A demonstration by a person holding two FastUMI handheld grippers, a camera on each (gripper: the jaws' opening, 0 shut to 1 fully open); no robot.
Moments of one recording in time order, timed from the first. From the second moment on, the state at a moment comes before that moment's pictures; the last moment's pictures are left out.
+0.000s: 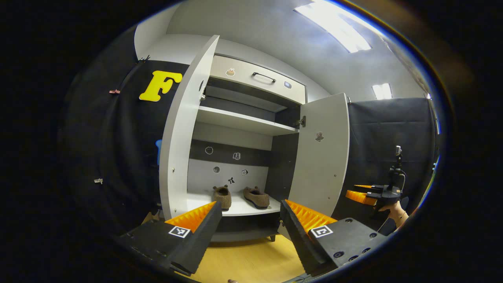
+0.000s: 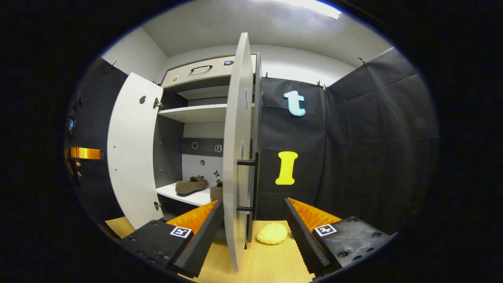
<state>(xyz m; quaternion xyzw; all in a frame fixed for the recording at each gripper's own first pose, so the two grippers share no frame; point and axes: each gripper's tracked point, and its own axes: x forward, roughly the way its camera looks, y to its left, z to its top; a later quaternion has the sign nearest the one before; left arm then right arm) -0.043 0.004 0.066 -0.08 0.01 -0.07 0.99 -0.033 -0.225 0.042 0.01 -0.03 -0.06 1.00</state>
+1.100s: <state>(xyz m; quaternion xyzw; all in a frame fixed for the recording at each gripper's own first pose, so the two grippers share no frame) -0.070 0.071 0.047 -0.04 0.05 0.08 0.99 0.079 -0.103 0.043 0.06 -0.03 0.12 0.99</state>
